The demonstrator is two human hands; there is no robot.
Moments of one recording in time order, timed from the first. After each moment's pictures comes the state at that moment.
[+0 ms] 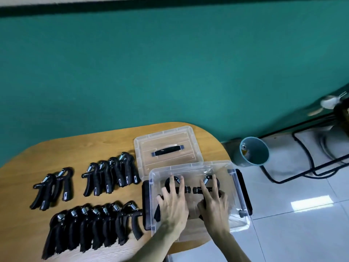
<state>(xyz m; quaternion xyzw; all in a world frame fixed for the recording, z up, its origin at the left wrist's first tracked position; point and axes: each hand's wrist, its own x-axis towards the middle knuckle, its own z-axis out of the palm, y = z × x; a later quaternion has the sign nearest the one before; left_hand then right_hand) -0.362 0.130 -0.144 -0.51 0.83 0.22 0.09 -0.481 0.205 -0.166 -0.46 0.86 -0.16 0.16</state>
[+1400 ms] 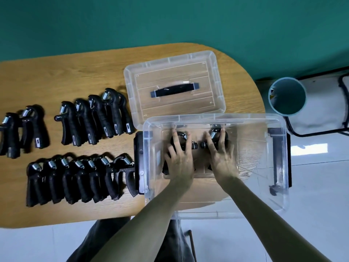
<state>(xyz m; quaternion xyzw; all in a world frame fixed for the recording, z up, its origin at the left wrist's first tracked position) -0.377 0.134 -0.315 -0.57 0.80 0.15 0.09 -0.511 0.174 -0.292 -0.52 0.78 0.13 0.30</state>
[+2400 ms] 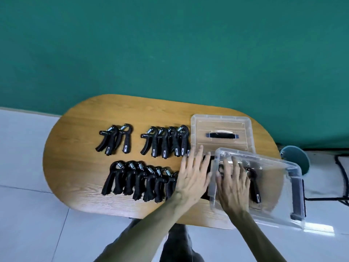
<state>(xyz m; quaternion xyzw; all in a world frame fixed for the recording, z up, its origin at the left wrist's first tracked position) -0.200 0.074 -0.130 -0.49 0.86 0.15 0.01 -0.337 0.132 -0.110 -0.56 0.82 -0.02 0.10</state>
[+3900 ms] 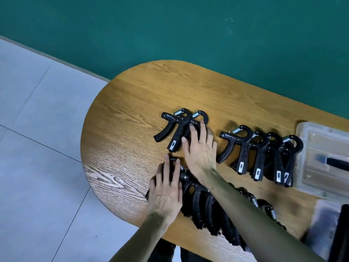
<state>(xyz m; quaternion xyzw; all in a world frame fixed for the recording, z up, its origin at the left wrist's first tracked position) 0.115 0.044 -0.316 -0.68 0.68 0.27 0.03 0.002 -0.085 -0.309 -0.69 0.68 0.00 0.24</state>
